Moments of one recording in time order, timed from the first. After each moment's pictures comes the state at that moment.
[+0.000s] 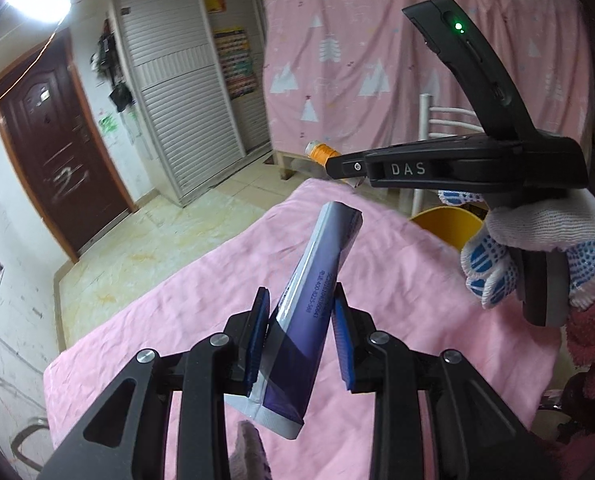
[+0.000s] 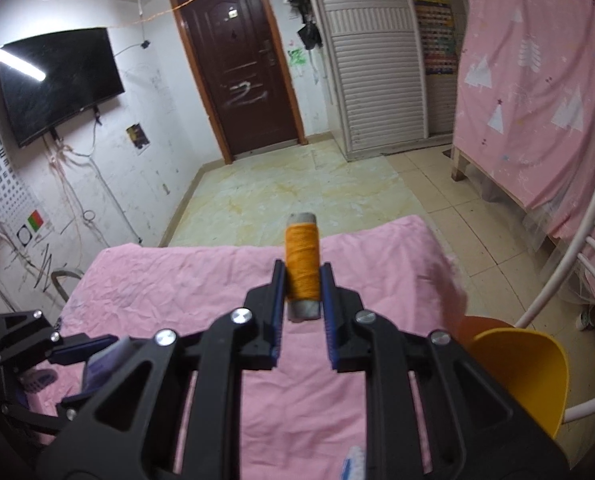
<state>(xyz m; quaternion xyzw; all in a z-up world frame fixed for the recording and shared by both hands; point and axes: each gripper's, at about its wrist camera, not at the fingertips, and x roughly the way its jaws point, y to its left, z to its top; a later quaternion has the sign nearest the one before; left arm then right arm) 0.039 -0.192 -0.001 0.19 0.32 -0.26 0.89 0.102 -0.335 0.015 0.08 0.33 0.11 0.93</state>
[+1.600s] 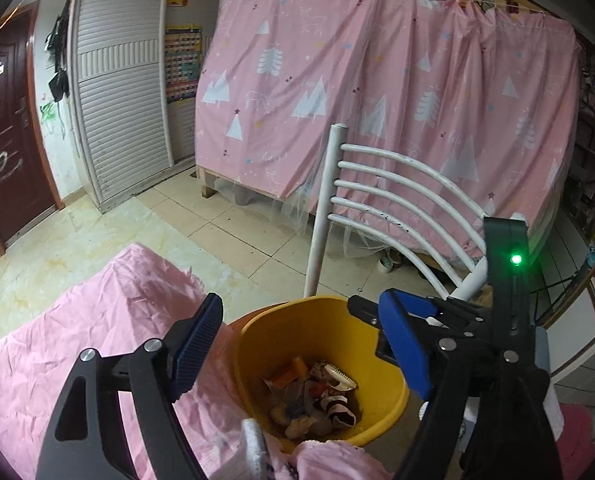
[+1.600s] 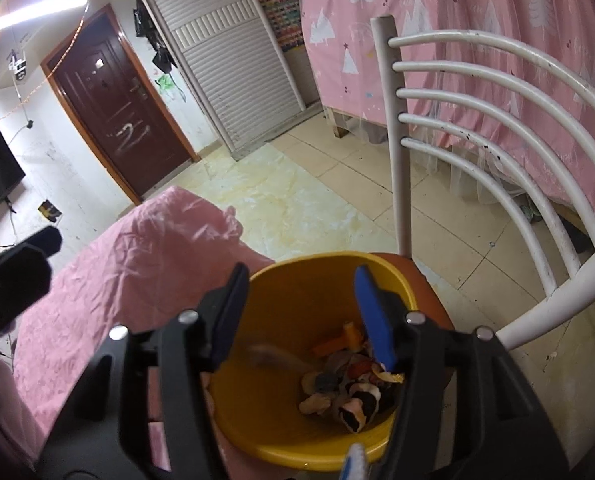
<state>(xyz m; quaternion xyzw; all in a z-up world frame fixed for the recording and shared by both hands) 0.082 -0.427 -0.035 0.08 0.33 -0.35 0.87 0.043 -0.571 -0.089 0.21 0.35 -0.06 0.91</state>
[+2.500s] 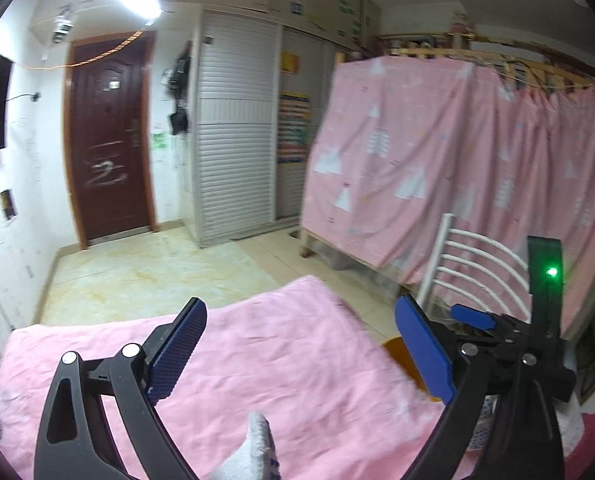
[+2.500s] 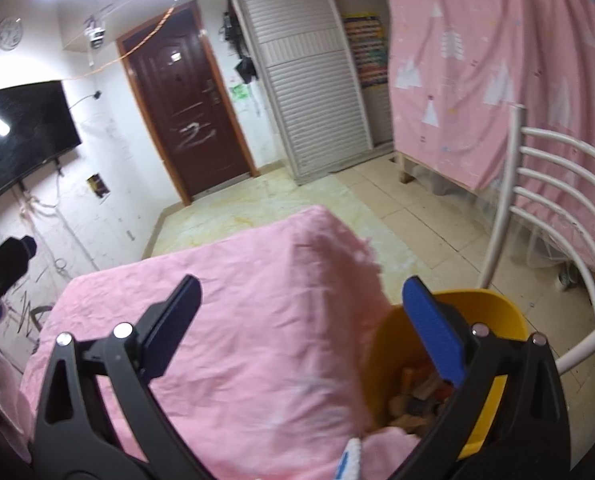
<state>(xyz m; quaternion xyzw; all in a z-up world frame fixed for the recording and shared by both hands) 0.022 -0.203 0.032 0.01 0.21 -0.18 0.96 0.042 -0.409 -0.016 0.14 0.28 0.03 0.95</state>
